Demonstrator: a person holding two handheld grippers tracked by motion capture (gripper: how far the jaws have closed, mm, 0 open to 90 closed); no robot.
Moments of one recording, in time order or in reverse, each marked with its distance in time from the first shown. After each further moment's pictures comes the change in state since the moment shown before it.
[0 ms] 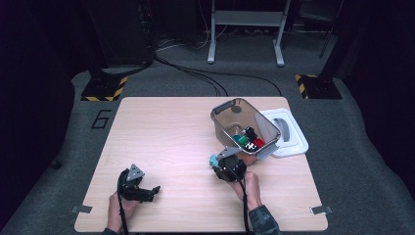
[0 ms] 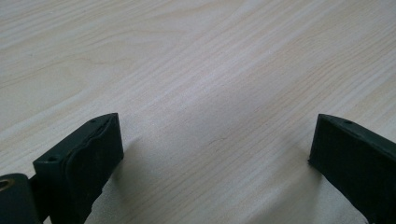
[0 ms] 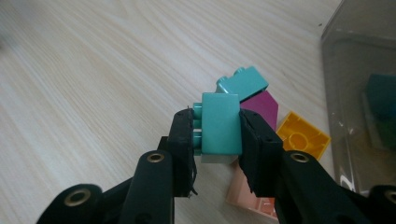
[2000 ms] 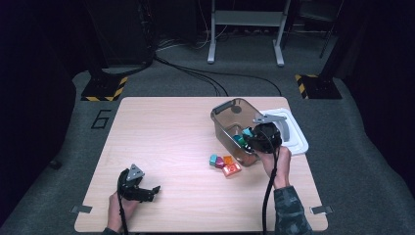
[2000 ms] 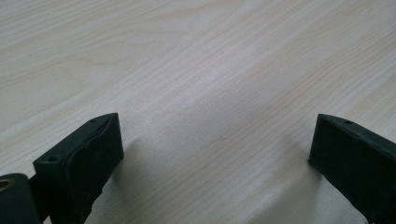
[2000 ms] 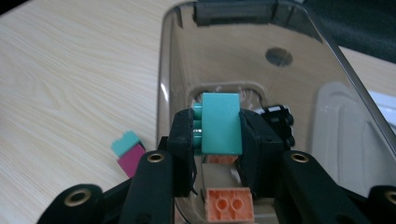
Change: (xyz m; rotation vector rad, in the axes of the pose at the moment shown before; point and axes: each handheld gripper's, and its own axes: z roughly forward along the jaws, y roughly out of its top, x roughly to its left) left arm 0.000 0.000 0.000 -0.002 0.001 -0.002; right arm -0.087 0.037 -0.092 -0.103 -0.156 0.202
